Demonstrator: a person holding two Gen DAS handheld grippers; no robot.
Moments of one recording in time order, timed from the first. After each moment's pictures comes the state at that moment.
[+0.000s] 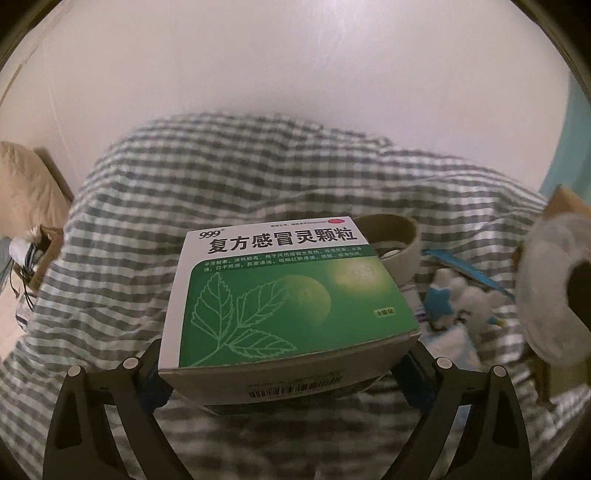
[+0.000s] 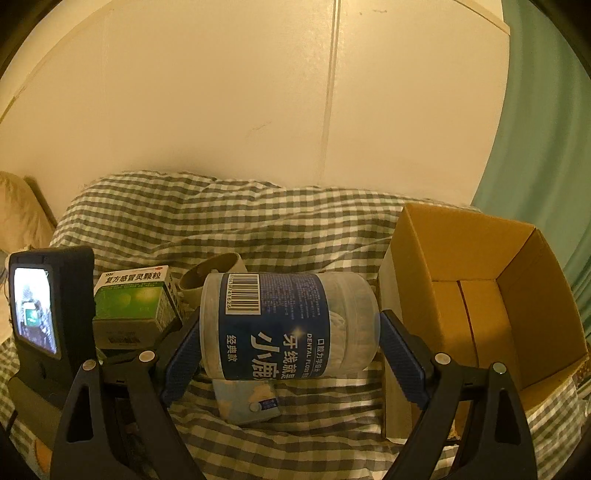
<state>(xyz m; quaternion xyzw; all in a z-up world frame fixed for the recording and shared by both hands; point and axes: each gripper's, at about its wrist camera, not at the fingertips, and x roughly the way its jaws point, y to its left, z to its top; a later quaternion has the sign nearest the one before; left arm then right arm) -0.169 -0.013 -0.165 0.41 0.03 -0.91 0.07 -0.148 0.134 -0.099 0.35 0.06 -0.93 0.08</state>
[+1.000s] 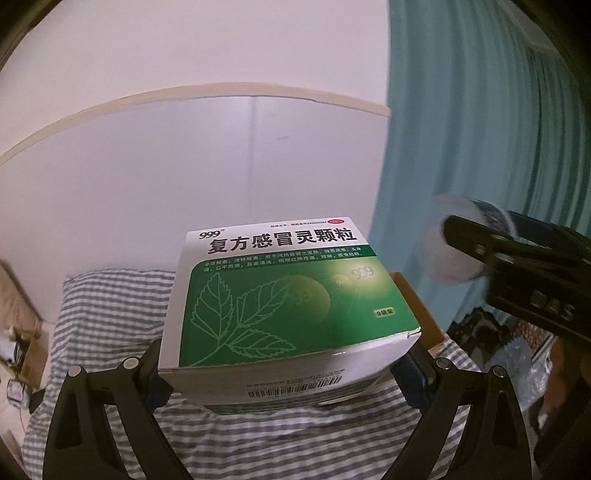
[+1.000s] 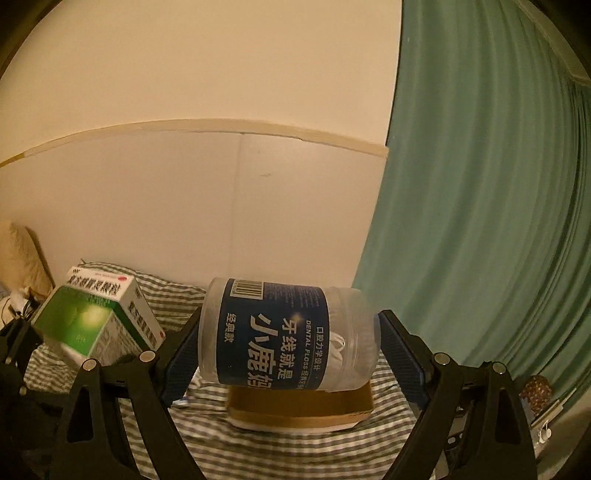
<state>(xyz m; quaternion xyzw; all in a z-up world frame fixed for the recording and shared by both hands) -0.043 0.133 0.048 0.27 0.00 -0.95 -0.12 -0.046 0.275 0.105 0.23 0.09 -0.97 0.01</state>
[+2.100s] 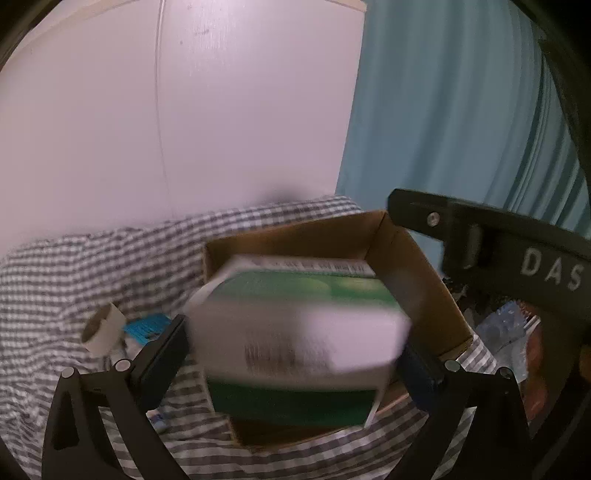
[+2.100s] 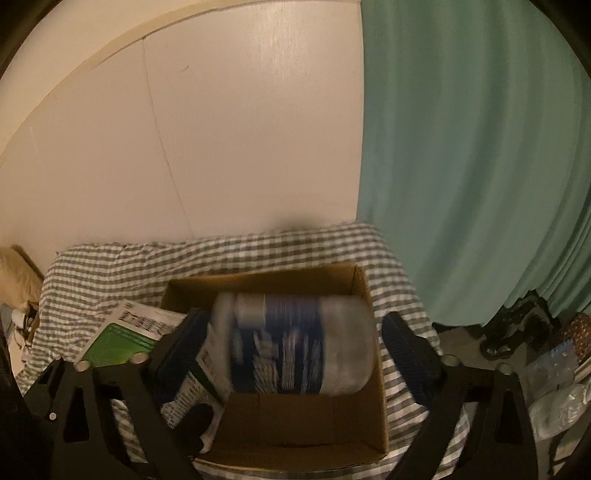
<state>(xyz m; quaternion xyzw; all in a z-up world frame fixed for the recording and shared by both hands) -0.136 0.246 -0.044 0.36 -0.02 -0.92 -0.17 -0.210 0.375 -0.002 0.35 0.00 -0.94 0.04</state>
